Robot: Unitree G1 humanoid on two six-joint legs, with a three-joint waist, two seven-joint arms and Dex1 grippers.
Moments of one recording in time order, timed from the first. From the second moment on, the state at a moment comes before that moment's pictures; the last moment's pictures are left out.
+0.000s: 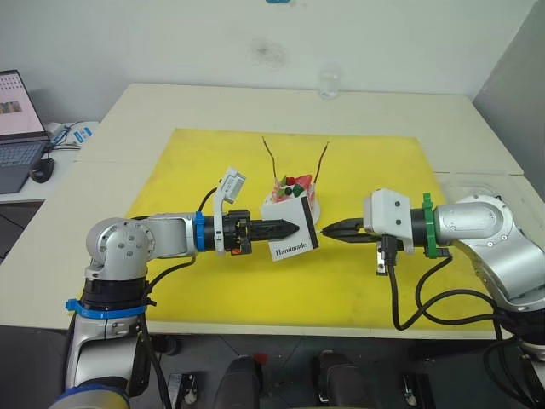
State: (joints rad) left arm -0.61 0.52 0.12 -0.11 -1.14 1.36 -0.66; right arm -0.52 -0.80 0.20 -0.49 0.28 0.47 1.06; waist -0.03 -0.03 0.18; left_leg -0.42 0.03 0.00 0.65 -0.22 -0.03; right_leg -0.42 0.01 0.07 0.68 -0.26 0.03
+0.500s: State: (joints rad) left arm -0.62 0.52 0.12 -0.08 -1.14 1.37 -0.67; right arm -0.50 -0.79 0.22 -0.51 0.25 0.47 1.03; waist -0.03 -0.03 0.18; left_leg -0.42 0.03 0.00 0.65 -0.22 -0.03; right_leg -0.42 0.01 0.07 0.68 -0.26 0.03
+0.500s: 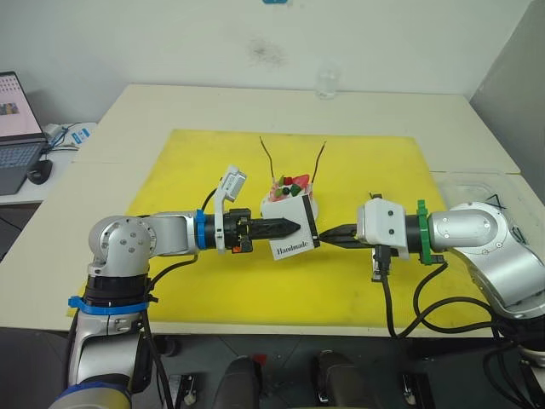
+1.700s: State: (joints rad) left arm -0.56 0.50 0.19 -0.09 -1.36 1.39 -0.43; right arm -0.55 -0.80 0.19 -0.48 0.27 0.49 1.08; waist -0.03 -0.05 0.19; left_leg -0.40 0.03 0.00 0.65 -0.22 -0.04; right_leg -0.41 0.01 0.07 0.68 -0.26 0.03
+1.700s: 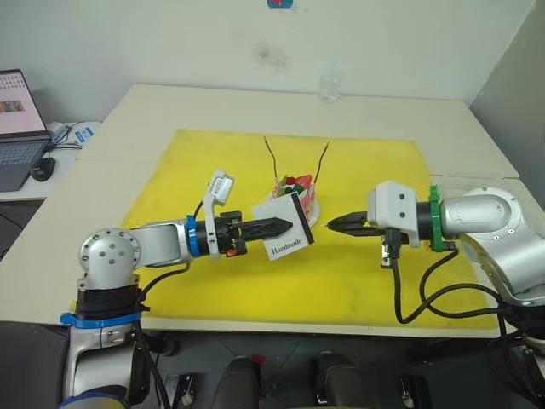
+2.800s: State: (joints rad) left arm -0.59 0.55 0.14 -0.07 -1.23 1.39 -0.63; right arm -0.58 -0.72 0.23 -0.46 0.22 0.47 1.02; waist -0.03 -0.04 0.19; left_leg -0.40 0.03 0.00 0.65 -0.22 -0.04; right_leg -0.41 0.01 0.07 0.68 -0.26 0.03
